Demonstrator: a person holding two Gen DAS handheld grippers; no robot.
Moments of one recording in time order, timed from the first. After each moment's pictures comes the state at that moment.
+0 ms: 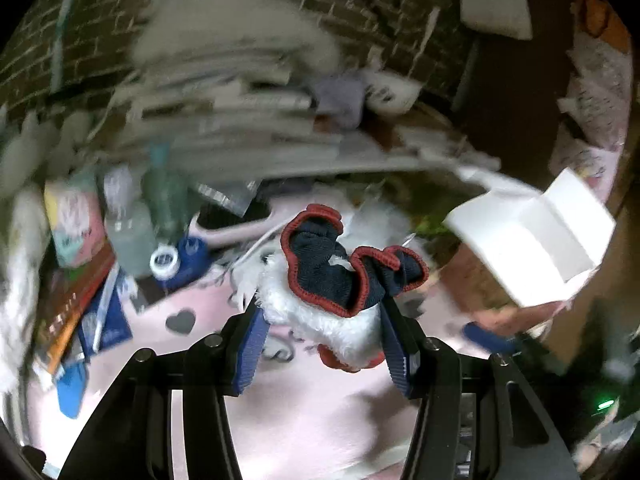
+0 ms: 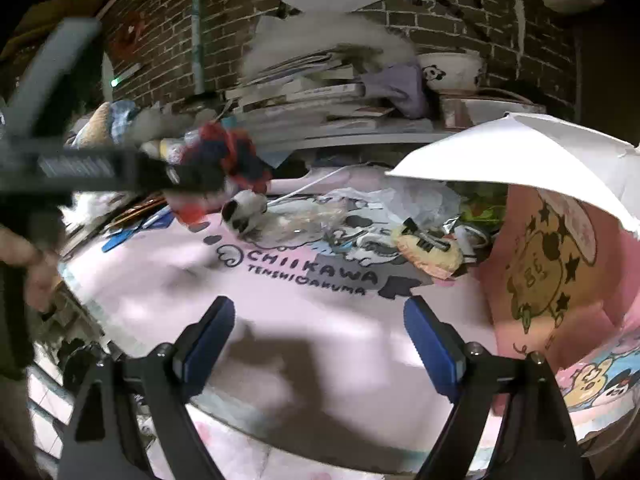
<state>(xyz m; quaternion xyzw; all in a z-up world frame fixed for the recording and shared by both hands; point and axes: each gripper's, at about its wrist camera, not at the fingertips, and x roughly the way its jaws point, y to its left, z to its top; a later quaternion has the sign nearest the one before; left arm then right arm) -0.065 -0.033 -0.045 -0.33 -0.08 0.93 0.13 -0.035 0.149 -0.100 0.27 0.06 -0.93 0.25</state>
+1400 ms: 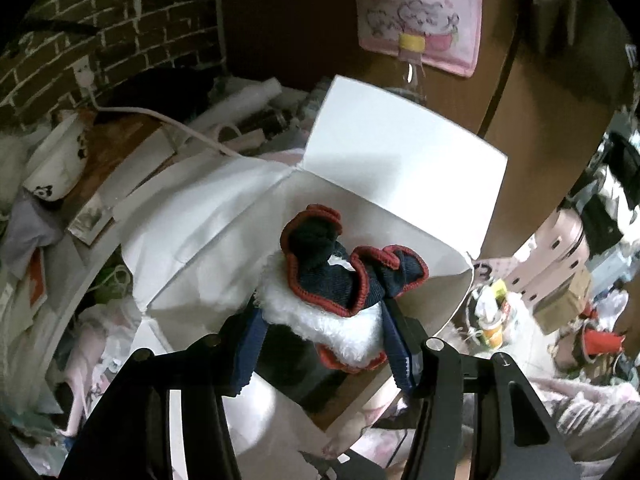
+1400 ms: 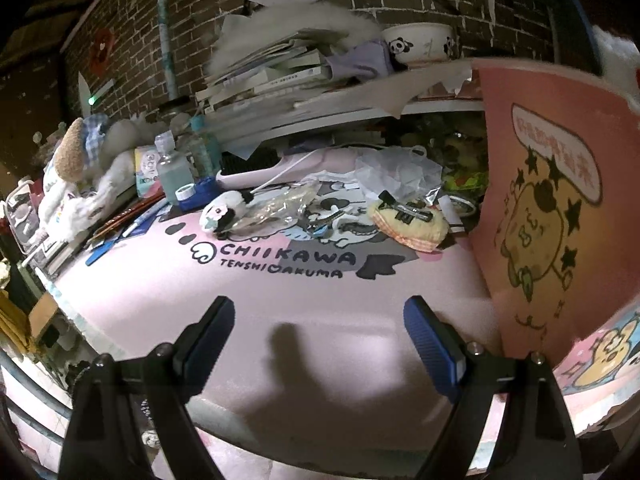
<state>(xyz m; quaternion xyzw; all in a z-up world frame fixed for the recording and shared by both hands) -0.129 0.243 0.019 -0.42 0.17 0.81 0.37 -0.047 0.164 -0.117 0.30 0.01 -0.93 0.23</state>
